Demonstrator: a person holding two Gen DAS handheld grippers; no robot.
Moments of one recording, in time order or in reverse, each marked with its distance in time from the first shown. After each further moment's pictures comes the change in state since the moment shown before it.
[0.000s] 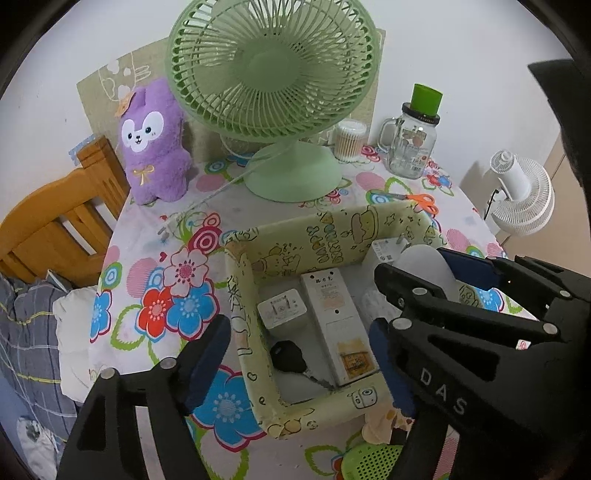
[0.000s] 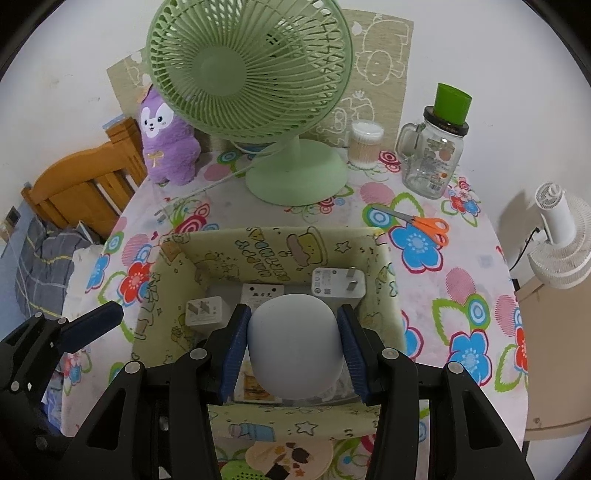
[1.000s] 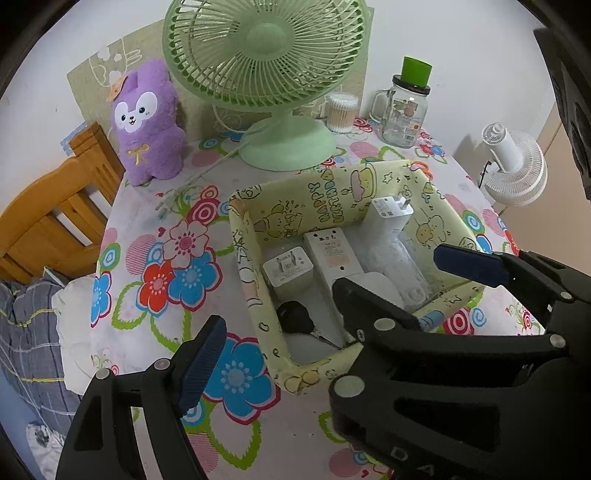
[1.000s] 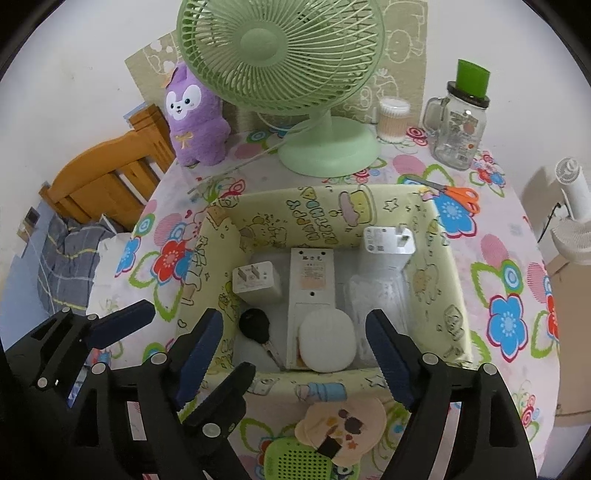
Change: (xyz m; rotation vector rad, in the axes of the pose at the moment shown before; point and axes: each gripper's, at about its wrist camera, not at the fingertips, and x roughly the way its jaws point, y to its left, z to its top) left arm -0.004 0.006 -0.022 0.049 0.068 -0.021; right arm -0.007 0.019 -0.025 0.041 0.041 0.073
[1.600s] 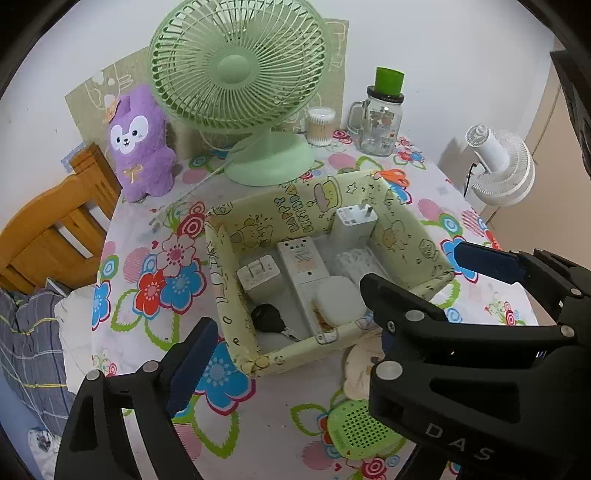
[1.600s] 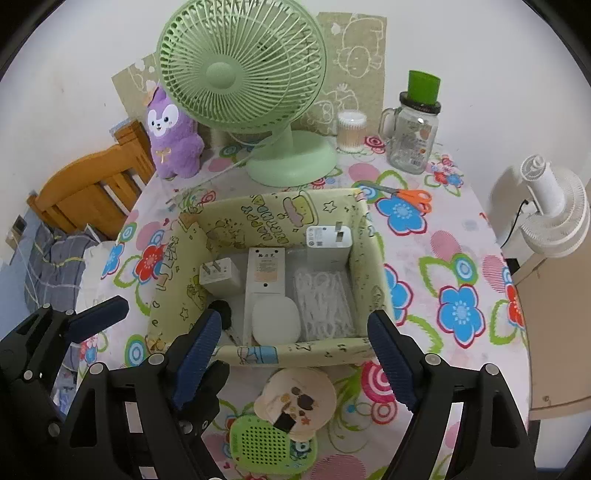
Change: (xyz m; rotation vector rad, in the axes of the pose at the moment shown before) left arm -0.026 -0.032 -0.003 0.026 -0.046 -0.001; right arm -0.040 -0.029 -0.015 0.014 -0.051 -0.071
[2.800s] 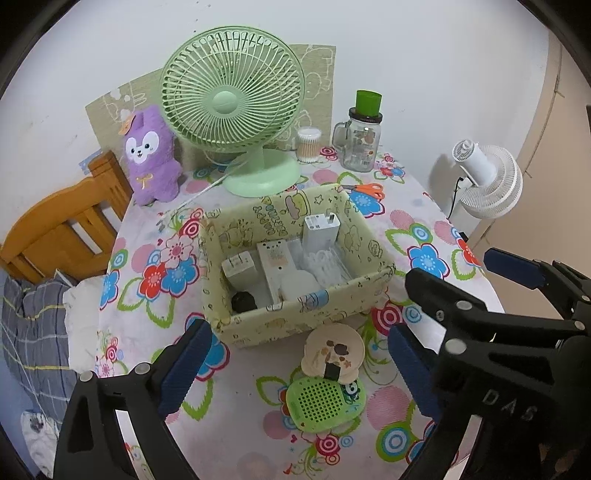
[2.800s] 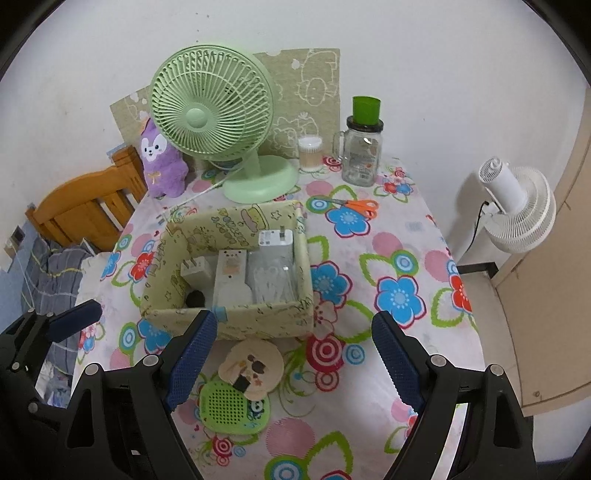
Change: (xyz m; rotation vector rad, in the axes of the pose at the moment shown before) left arm -0.052 -0.041 -0.021 -0.041 -0.053 0.017; right arm -0.069 -0.047 -0.034 0.030 -0.076 -0.041
